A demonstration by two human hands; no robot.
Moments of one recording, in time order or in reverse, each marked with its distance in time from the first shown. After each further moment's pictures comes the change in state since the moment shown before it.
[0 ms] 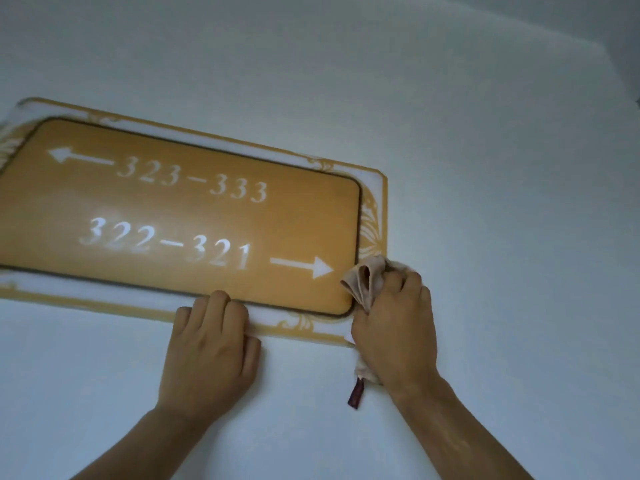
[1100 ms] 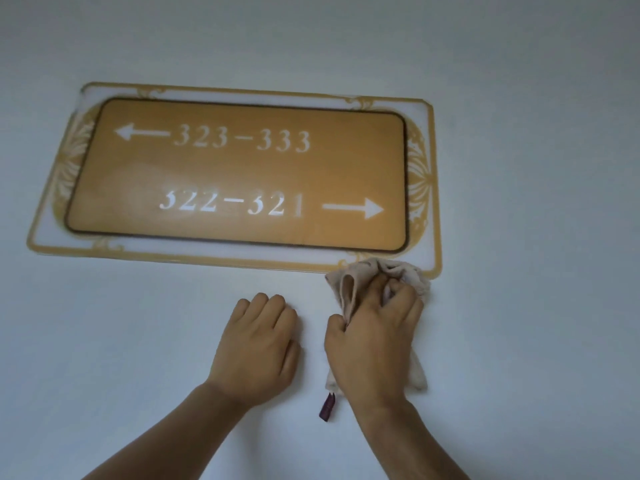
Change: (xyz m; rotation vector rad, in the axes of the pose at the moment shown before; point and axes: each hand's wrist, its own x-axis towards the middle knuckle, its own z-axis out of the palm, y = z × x) left_hand -0.063 -0.028 -0.034 -0.034 -0.314 0.251; right_hand -0.108 -0.094 0.004 0.252 -0.162 0.305
